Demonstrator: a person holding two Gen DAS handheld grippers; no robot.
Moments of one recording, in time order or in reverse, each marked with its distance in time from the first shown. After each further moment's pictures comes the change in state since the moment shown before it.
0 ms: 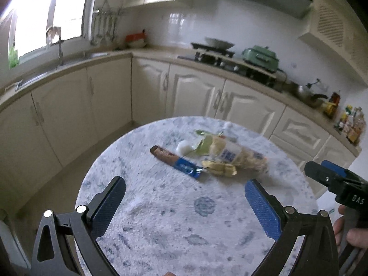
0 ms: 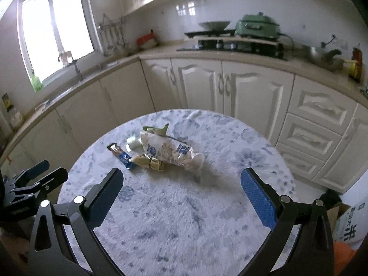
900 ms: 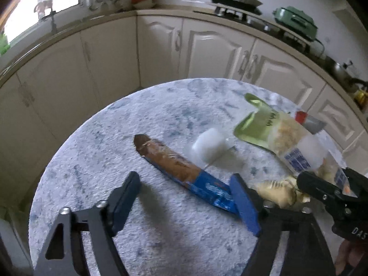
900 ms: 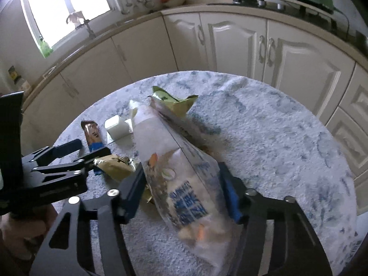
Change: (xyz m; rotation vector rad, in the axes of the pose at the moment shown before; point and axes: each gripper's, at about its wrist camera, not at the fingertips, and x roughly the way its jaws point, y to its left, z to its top) left arm 0.249 0.002 0.076 -0.006 0.211 0.077; right arm 0.165 0.002 0.016 -0.103 0.219 0.170
